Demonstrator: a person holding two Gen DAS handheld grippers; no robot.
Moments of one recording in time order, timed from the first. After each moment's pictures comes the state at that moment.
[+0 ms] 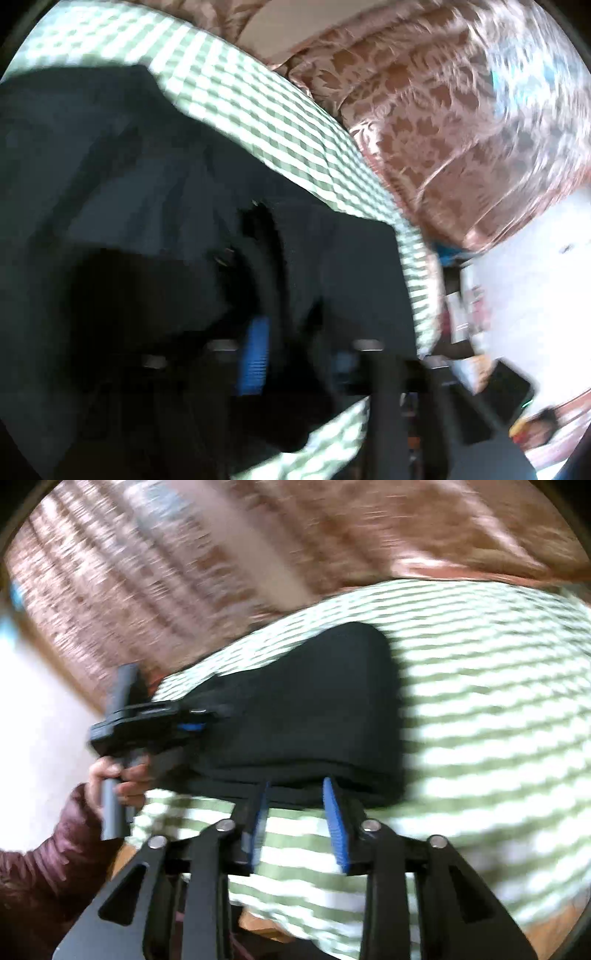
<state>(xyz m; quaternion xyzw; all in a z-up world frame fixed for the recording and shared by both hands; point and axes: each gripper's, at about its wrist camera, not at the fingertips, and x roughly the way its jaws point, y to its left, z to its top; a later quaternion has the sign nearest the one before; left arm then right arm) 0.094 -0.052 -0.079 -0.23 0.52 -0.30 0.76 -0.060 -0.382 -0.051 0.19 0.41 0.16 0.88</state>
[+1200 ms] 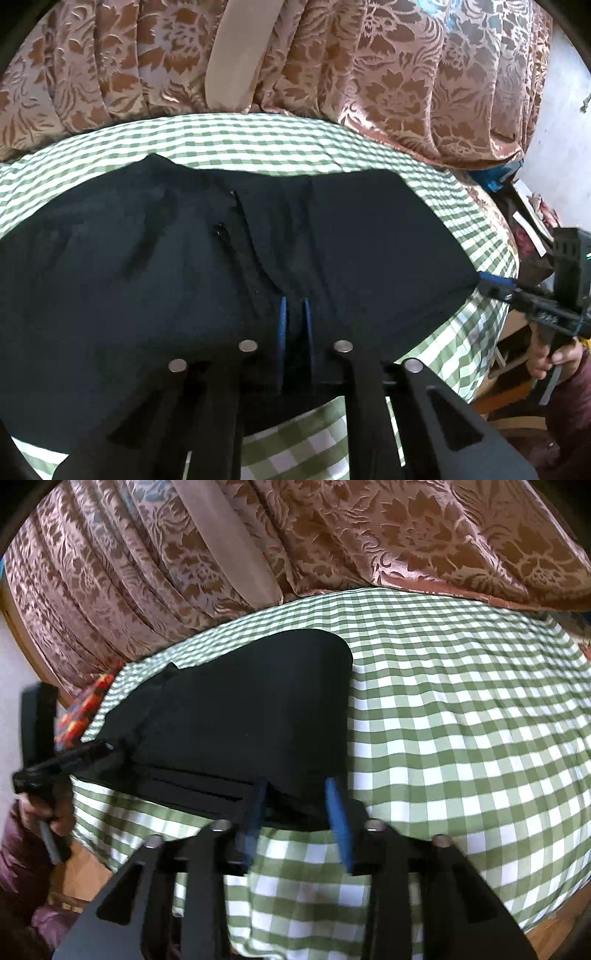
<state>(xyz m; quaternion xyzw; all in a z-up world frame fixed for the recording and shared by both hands) 0.034 -0.035 -0.057 -0.01 0.44 -0.29 0.85 -0.036 -0.354 -0.061 0.10 0.41 0.12 0.90</state>
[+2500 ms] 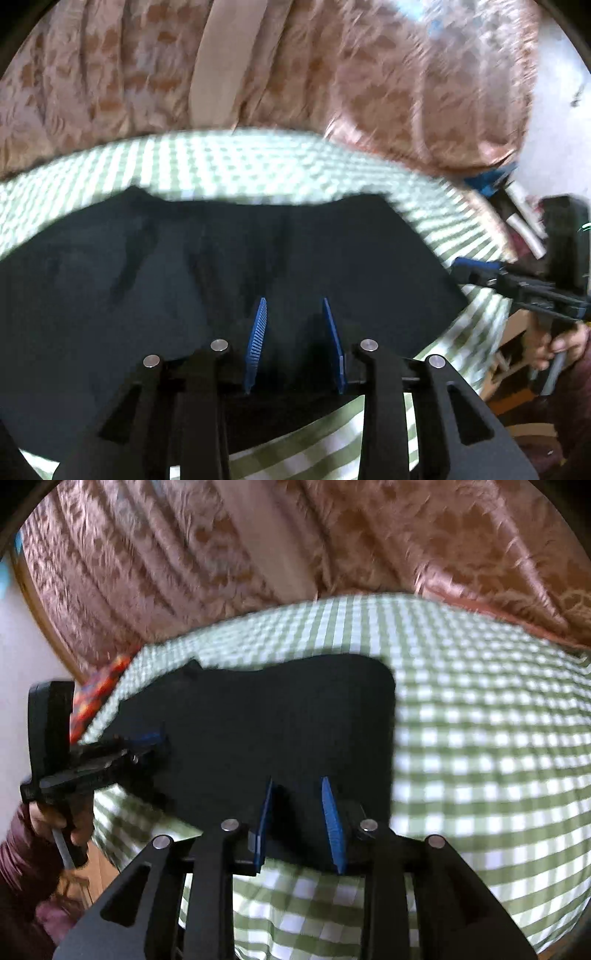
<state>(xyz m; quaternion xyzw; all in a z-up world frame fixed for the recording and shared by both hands) 0.039 -0.062 -0.062 0.00 0.43 -0.28 0.86 -0.014 -0.325 -0.067 0.07 0.45 0.18 0.87</state>
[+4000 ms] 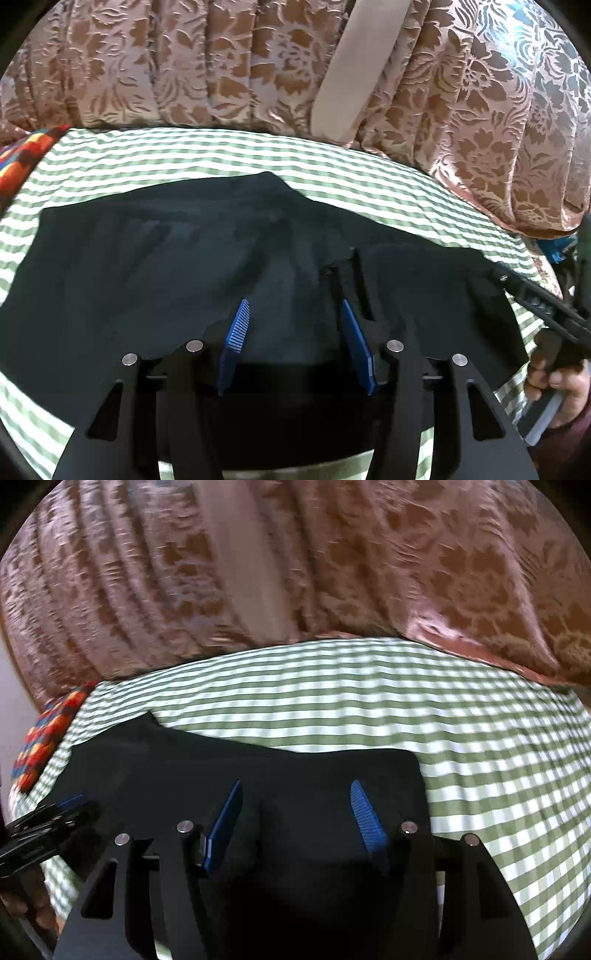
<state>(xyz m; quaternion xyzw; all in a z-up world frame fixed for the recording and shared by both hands) 0.043 -0.007 -0.055 -0.06 0.41 -0.11 0.90 0.063 -0.268 -0.041 0.05 0.37 0.12 0.92</state>
